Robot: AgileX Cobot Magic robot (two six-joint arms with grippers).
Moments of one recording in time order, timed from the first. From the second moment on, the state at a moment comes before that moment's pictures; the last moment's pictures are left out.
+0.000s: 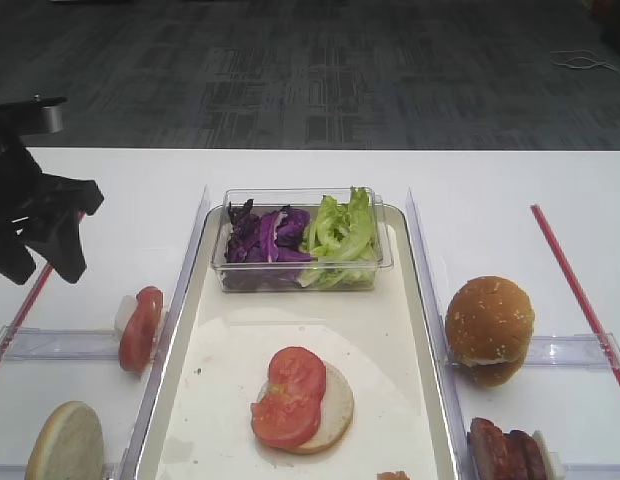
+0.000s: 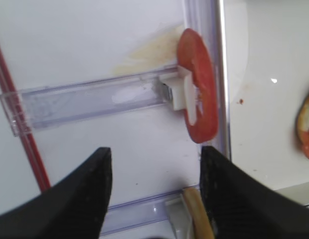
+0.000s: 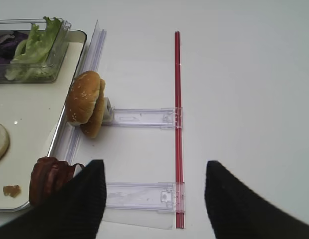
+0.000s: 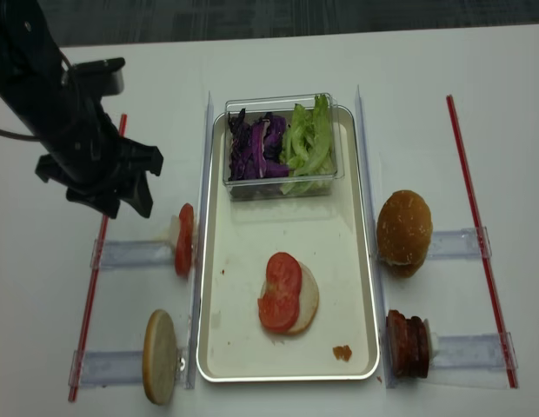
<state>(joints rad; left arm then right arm) -0.09 1.64 -1.18 -0.19 1.15 0.11 -0.06 -0.02 -0.47 0.14 1.13 -0.09</state>
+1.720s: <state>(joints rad) -0.01 1.31 -1.01 0.02 1.19 0.02 -0.06 -0.02 -0.47 0.14 1.13 -0.09</state>
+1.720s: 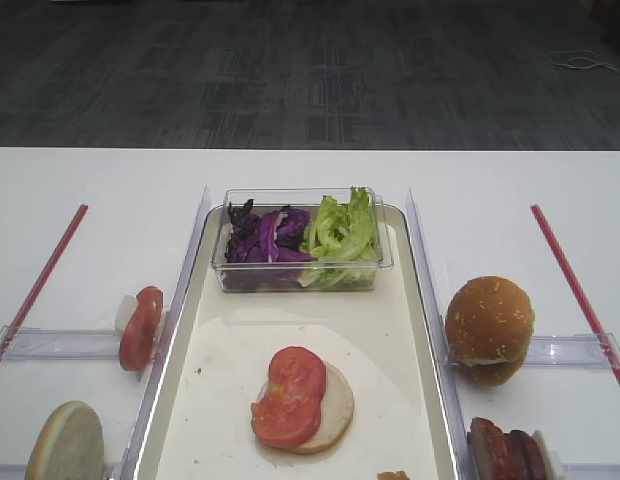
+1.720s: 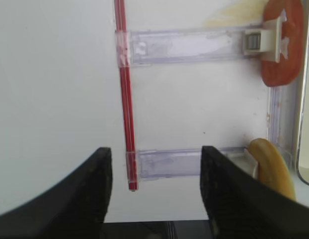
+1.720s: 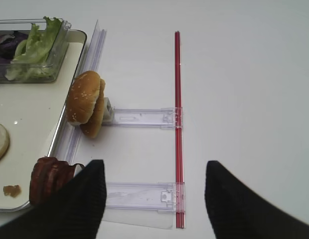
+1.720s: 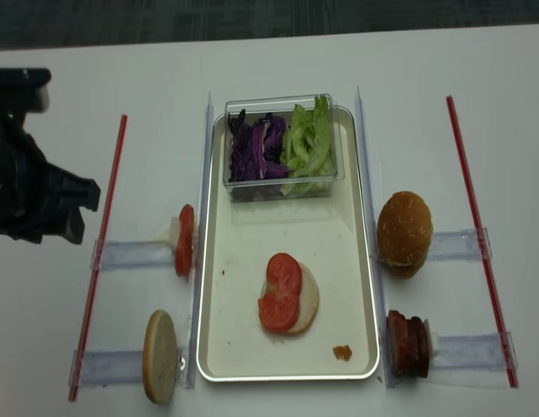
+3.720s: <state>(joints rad) -0.01 0.35 -0.70 -0.08 1.26 0.02 -0.06 -0.02 -0.47 0.14 1.13 -0.08</state>
